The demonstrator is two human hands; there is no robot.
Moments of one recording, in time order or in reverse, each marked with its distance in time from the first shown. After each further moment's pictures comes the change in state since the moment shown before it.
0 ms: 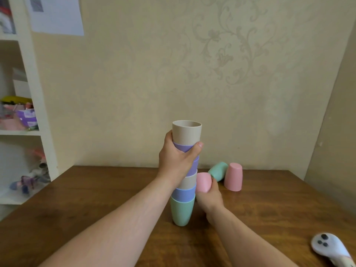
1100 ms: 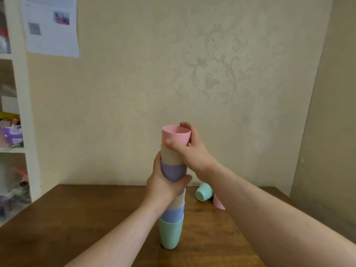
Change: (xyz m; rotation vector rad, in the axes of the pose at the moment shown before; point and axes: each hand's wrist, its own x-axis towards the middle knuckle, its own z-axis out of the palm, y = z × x) left_hand -0.004 -0.020 -0.004 0.087 -0.052 0.011; right_hand -0.060 -0.203 -0.031 0.093 -0.255 -0.636
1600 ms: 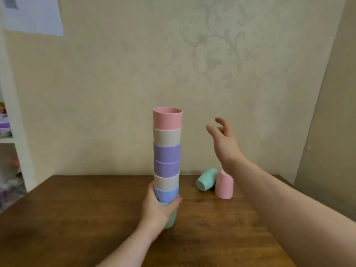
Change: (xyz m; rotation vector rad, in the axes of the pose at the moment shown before) left_hand -0.029 -0.105 0.011 0.072 -0.001 -0.286; right_hand 0.017 0.051 -0.068 -0.077 0.336 0.128
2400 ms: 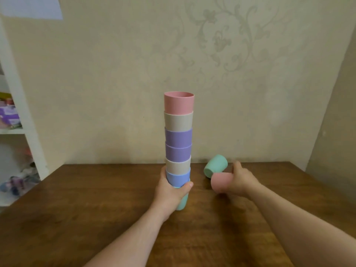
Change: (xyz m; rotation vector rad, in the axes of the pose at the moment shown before) left_hand 0.024 -0.014 0.010 -0.058 -0.107 0.003; right_hand -0.005 0.144 -0.032 -1.033 -0.354 0.383
